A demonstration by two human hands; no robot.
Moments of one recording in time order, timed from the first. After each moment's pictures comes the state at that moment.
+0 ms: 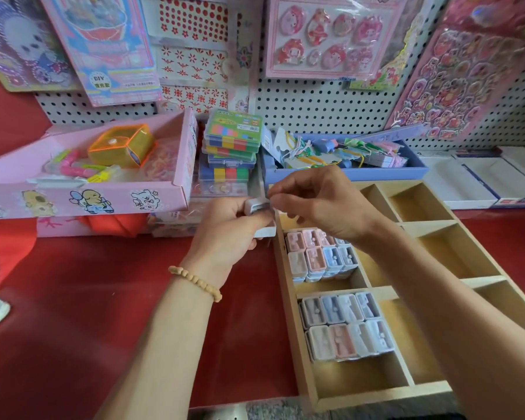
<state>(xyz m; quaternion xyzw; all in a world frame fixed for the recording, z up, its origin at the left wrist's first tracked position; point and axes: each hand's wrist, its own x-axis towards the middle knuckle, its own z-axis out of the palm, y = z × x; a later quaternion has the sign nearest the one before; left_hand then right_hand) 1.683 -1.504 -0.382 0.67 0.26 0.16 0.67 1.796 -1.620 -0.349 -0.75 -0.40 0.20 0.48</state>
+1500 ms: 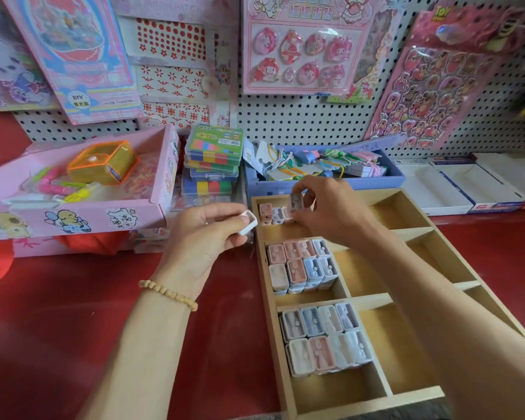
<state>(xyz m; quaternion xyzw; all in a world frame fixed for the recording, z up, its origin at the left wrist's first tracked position) 1.684 -1.506 -0.367 0.58 0.30 0.21 0.73 1.837 -1.641 -0.359 -0.89 -0.39 0.00 0.24</state>
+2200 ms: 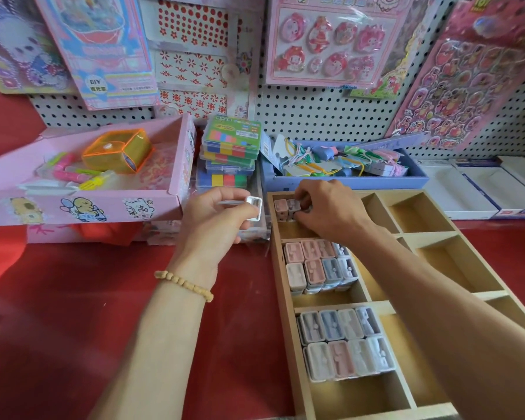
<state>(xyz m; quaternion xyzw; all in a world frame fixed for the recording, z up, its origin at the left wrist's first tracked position) 1.689 -1.494 -0.370 0.62 0.34 0.24 0.67 1.849 -1.609 -0.386 -0.91 -0.39 0.00 0.13</state>
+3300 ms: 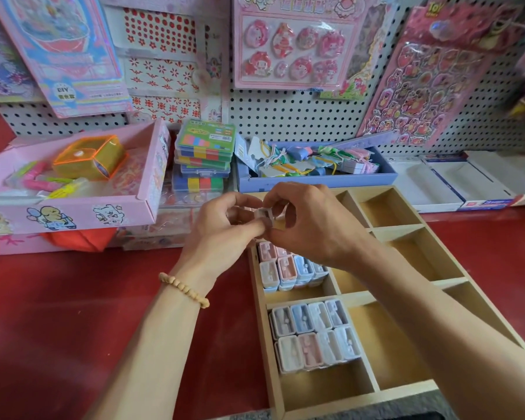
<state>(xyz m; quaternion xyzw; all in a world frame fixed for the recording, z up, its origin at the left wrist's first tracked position) 1.702 -1.520 -0.374 0.71 0.24 0.17 0.64 1.800 -1.647 -0.348 -0.82 -0.49 0.01 0.30</state>
